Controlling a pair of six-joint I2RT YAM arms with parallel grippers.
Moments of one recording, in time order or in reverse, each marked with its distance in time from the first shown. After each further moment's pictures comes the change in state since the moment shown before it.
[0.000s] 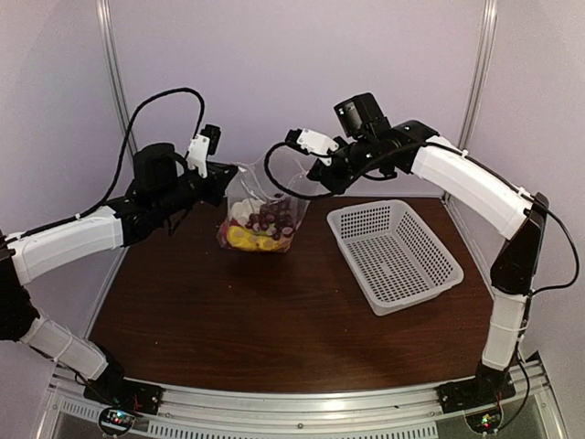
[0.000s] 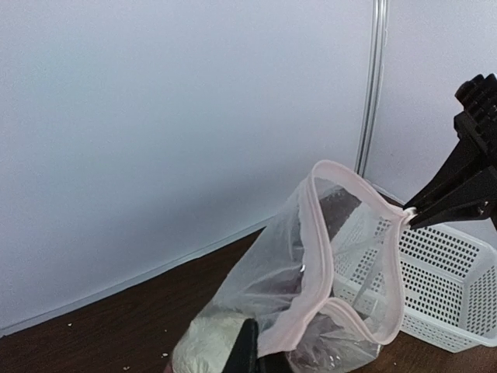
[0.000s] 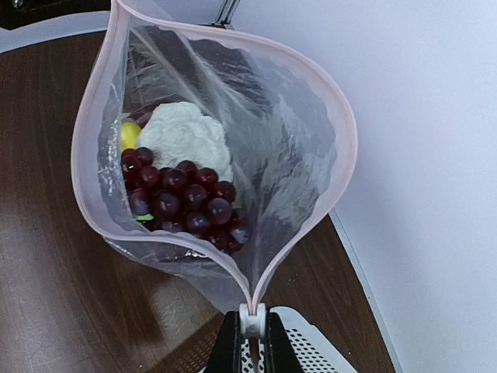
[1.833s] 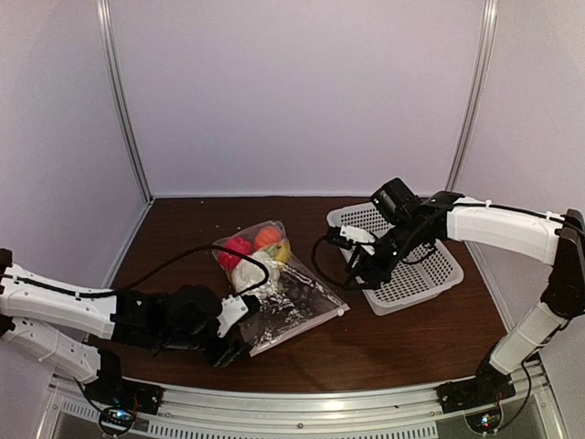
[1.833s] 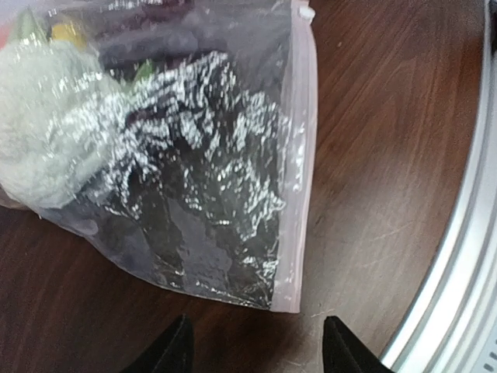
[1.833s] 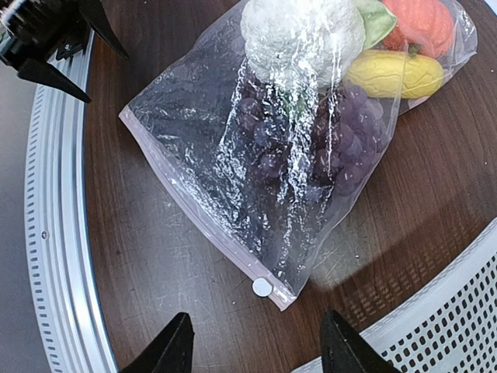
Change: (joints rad) left arm -0.626 -0.241 -0.512 -0.447 -0.222 -0.161; right arm -0.075 -0.370 -0.894 0.082 -0.476 0.058
